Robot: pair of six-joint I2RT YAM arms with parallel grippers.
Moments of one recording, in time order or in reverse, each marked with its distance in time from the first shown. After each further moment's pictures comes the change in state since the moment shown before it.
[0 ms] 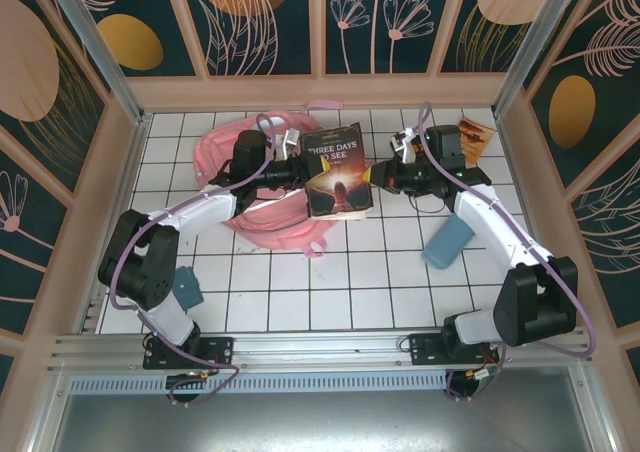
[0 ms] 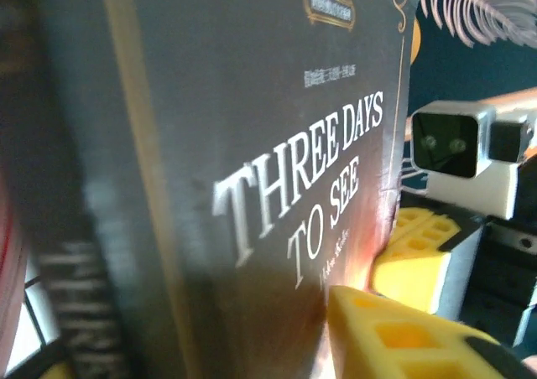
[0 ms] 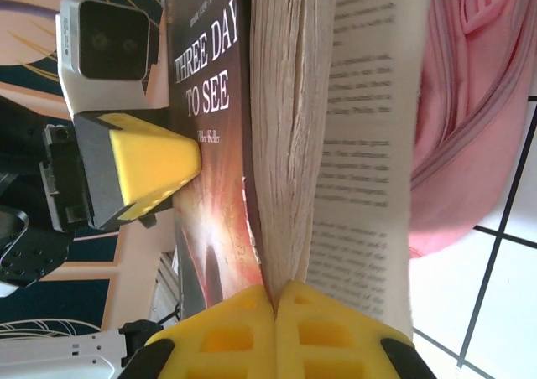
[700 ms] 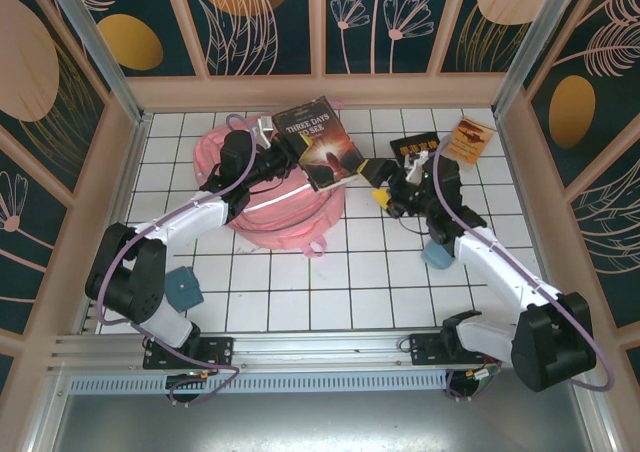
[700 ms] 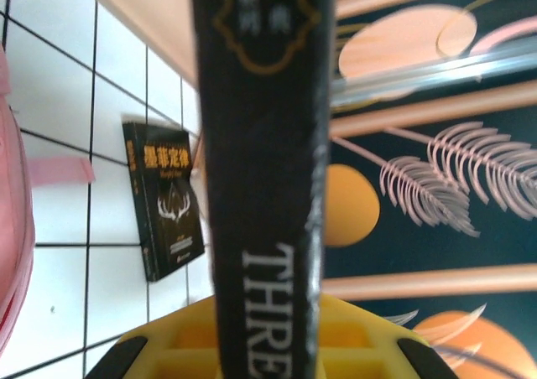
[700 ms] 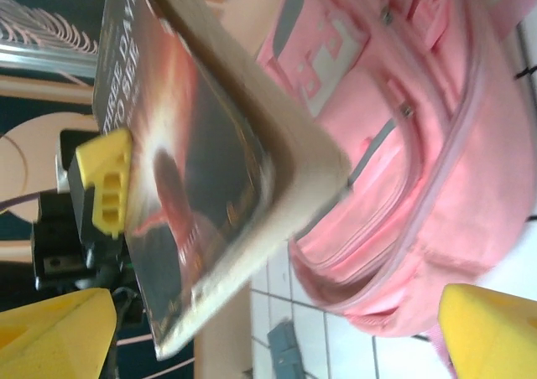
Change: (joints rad) left arm 0.006 -0.097 -0.055 0.158 -0.381 -0.290; right arm 0.141 -0.233 -0.368 0.501 0.325 0.651
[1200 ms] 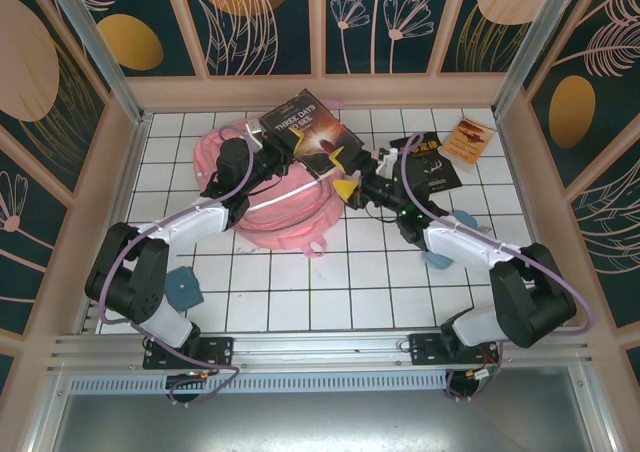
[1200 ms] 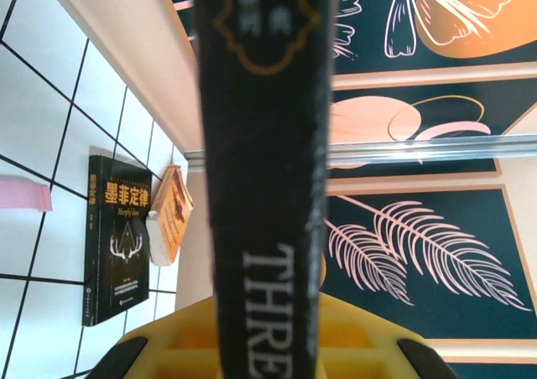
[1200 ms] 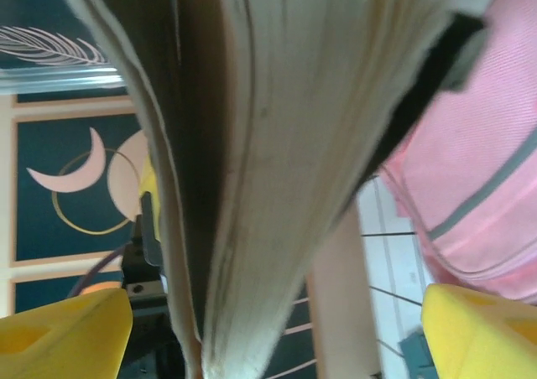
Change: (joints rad) left arm 0.001 -0.001 -0.070 0.173 -0.111 -0.206; right arm 0.150 0.256 0.039 0.470 0.061 0.375
